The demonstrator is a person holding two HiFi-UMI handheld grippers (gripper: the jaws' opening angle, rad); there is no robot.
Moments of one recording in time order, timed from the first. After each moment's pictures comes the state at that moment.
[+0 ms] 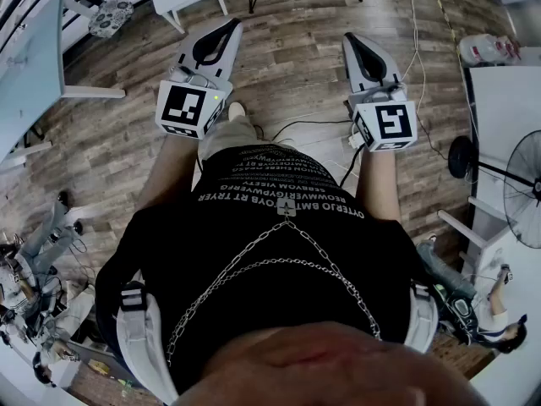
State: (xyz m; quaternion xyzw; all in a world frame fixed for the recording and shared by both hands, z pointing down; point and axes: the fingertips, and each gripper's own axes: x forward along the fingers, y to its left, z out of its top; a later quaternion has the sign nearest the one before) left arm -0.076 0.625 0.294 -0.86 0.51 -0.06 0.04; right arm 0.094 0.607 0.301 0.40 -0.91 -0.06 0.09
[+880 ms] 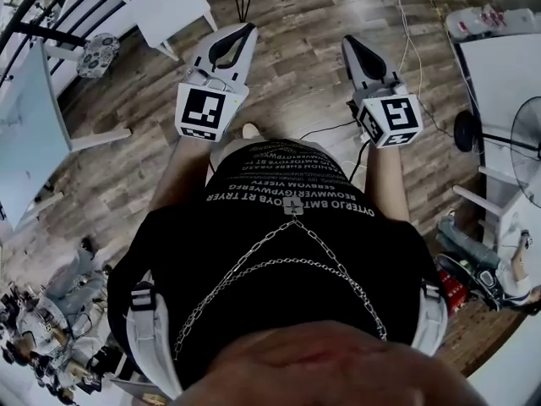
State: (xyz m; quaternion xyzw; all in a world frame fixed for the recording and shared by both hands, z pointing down) left arm -0.160 0.498 0.311 -0.90 0.42 -0.05 0.05; right arm -0.006 0.503 0.324 0.47 -0.88 0.01 0.12
